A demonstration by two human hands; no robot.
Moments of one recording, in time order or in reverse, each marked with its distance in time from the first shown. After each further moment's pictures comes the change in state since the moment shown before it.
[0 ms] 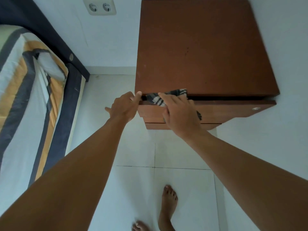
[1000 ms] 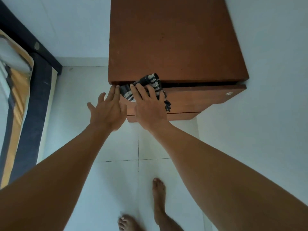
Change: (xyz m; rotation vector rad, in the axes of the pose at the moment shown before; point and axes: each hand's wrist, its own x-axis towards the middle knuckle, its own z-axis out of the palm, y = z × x) left_hand -0.046 -0.003 0.035 0.444 -0.051 0.259; right_hand -0.014 -0.018 0.039 -0.205 -0.182 0.127
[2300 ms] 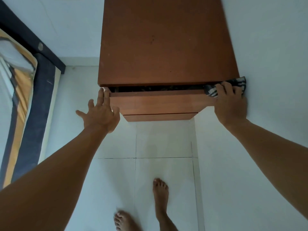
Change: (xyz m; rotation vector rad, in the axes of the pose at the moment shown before) left_hand -0.008 0.026 0.005 0.039 -0.045 -0.240; right_hand -0.050 0.281 -0.025 -0.196 0.103 0.267
